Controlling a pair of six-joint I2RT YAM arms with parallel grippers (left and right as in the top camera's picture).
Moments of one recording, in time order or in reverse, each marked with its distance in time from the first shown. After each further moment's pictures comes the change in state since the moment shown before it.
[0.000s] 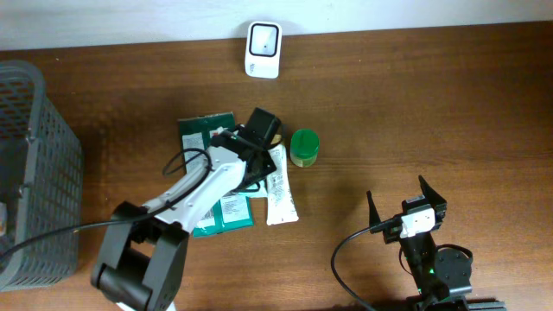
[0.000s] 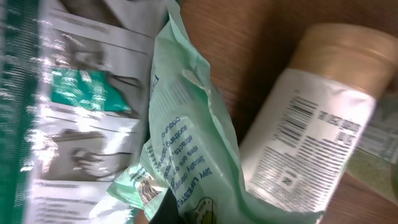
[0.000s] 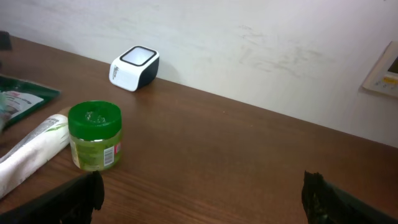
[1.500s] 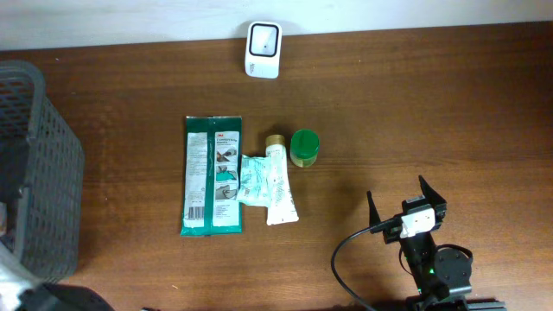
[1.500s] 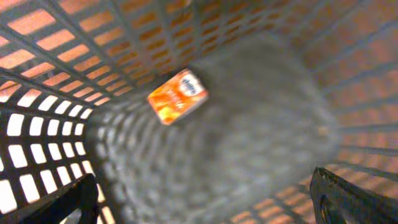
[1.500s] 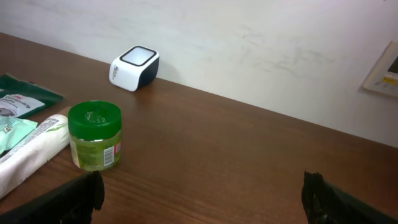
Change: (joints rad) left arm 1.329 -0.224 0.391 -0.297 -0.100 0.624; right arm 0.000 0.000 0.000 0.000 0.000 -0.001
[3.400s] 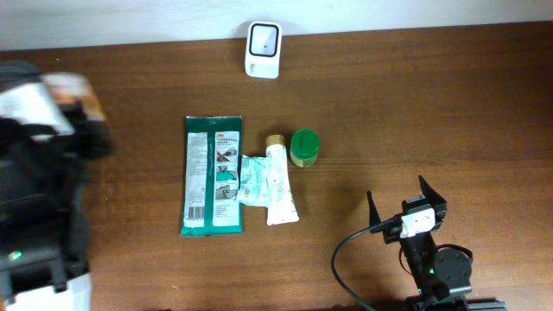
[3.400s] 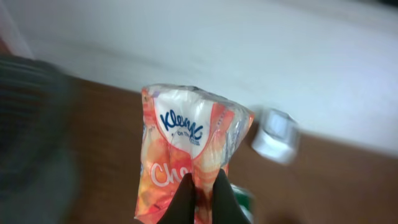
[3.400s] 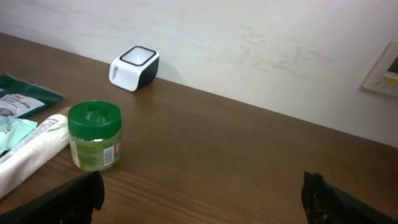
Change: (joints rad) left arm -0.588 -0.568 -0.311 0.381 0.306 0.132; right arm 0.000 0.001 0.000 0.000 -0.001 0.000
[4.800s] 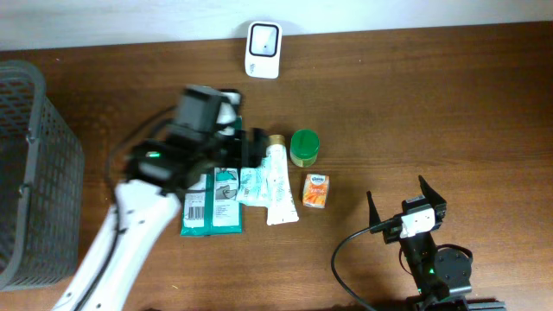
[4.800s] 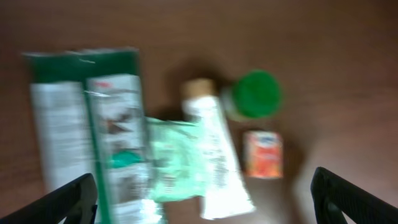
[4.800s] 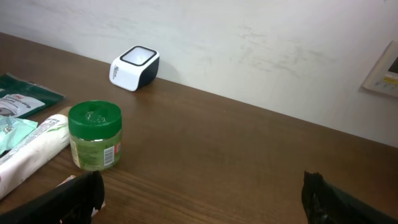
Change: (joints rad) left arm -0.589 0.361 0.012 -0.211 0.018 -0.089; right arm 0.000 0.000 0.000 0.000 0.001 0.000
